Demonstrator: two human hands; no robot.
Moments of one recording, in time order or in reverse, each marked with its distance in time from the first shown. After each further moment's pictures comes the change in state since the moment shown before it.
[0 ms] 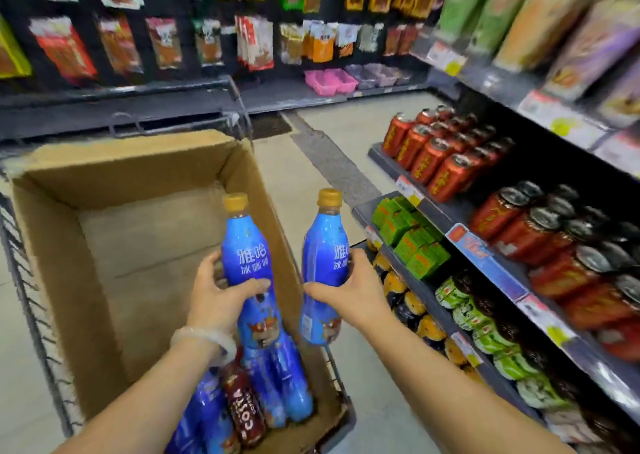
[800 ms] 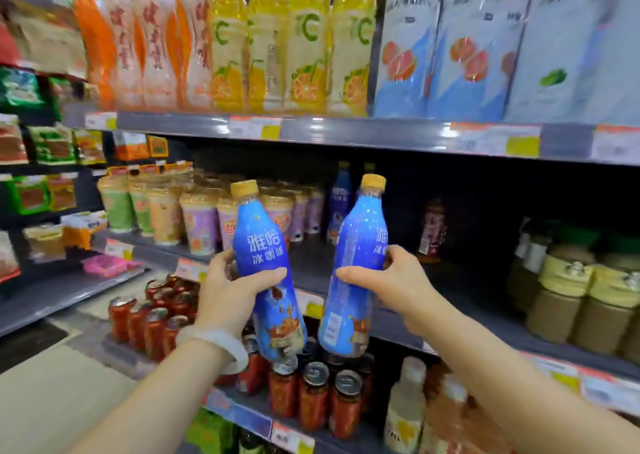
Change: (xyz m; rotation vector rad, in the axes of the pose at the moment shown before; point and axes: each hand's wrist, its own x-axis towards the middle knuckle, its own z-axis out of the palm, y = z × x) left_hand -0.212 0.162 0.436 -0.204 -0.793 0.244; right_hand -0.146 0.013 -0.493 0.227 0.786 -0.086
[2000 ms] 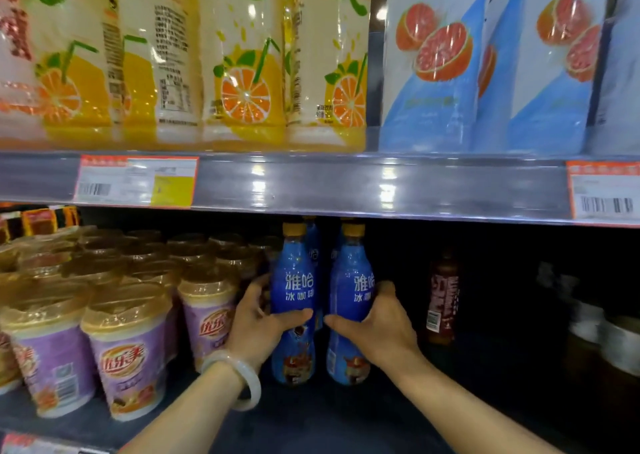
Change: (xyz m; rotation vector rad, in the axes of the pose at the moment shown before) left_hand 0.217 -0.066 0.113 0.105 -0.377 0.010; right_hand 0.206 0.054 0.017 -0.398 0.298 0.008
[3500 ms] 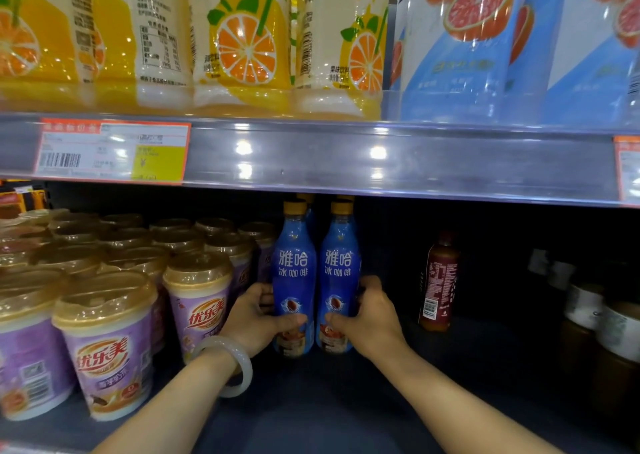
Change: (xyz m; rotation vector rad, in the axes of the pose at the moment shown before) left_hand 0.032 -0.032 -0.016 0.282 -0.154 -0.116; right_hand 0.014 0.015 0.026 -0.003 -0.017 0.042
